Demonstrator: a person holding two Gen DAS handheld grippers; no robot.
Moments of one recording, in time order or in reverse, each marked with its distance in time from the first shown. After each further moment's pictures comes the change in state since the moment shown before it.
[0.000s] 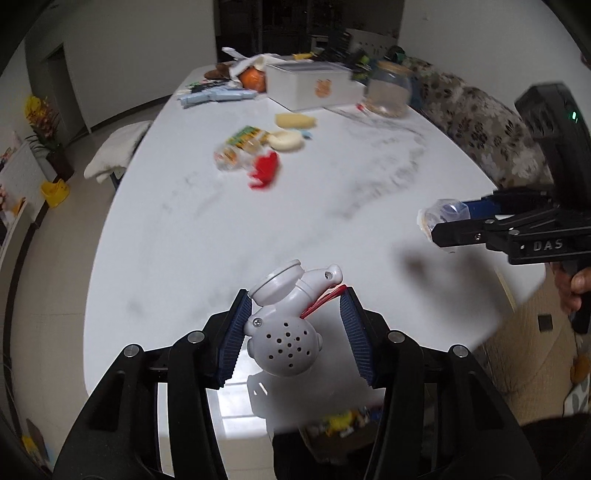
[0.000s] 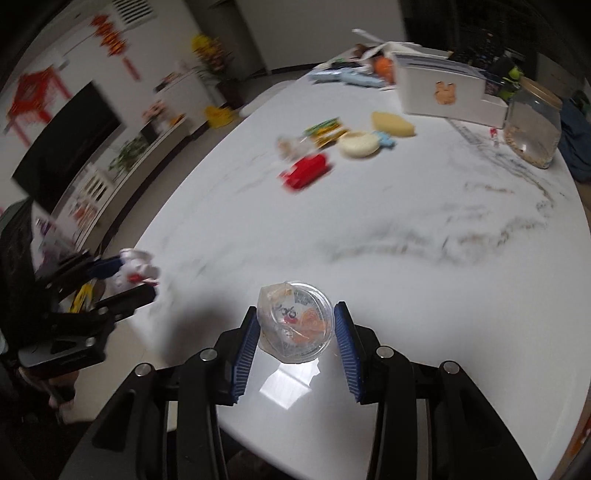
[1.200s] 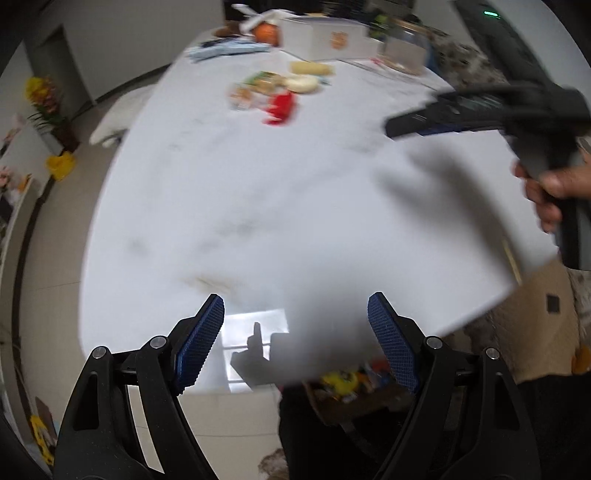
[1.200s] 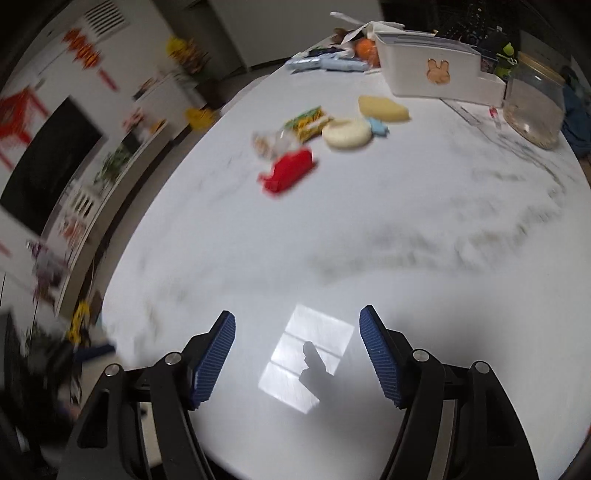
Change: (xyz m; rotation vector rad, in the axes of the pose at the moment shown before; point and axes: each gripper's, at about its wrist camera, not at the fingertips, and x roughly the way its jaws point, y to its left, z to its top) left arm 0.019 0.031 -0.022 -0.052 0.135 0.062; right arm 0.085 -0.024 0.087 0.177 -0.023 -0.065
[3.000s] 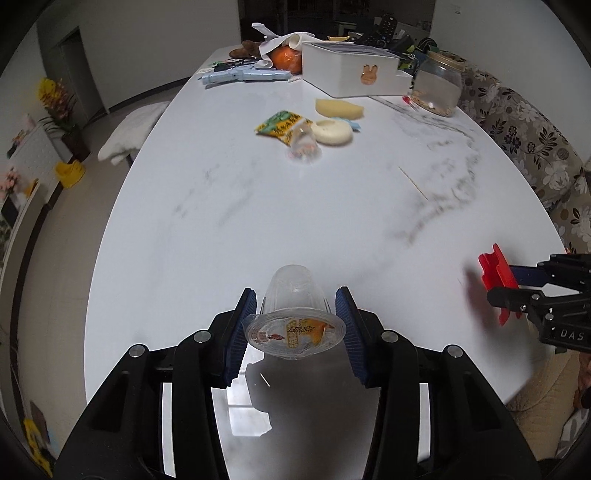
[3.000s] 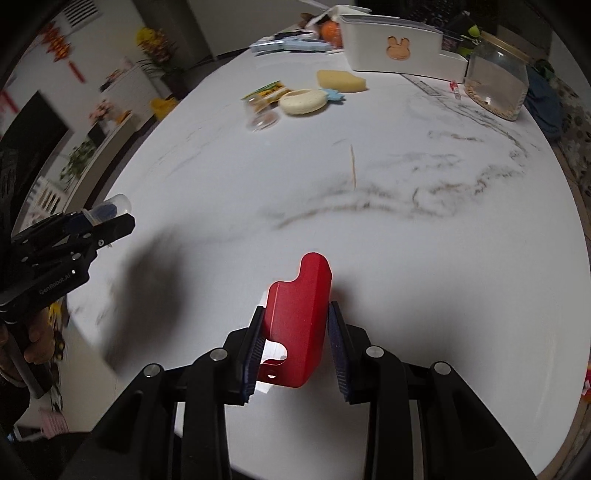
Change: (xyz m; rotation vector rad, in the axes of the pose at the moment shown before) left arm 0.027 0.001 0.061 -0.045 -0.070 0.020; right arm -0.043 -0.020 -0.087 -0.026 0.067 -0.089
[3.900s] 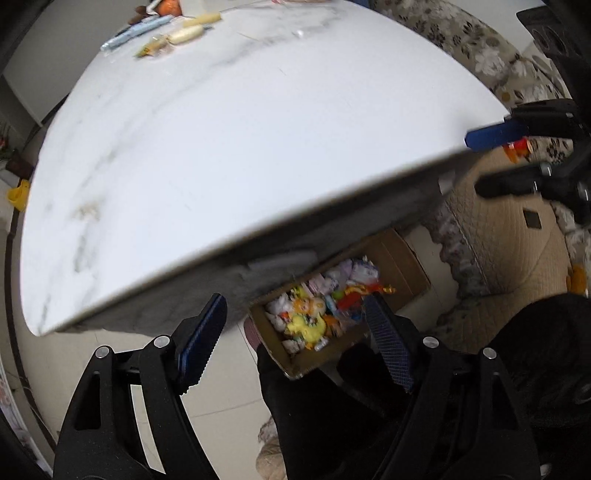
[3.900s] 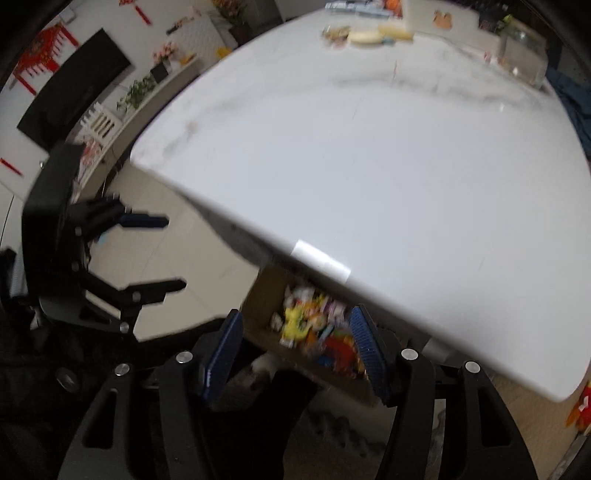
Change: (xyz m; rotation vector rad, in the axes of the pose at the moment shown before) left arm -0.024 -0.105 -0.138 0.249 0.222 -0.145; right arm -0.047 -0.011 -0.114 -0.167 0.082 0.116
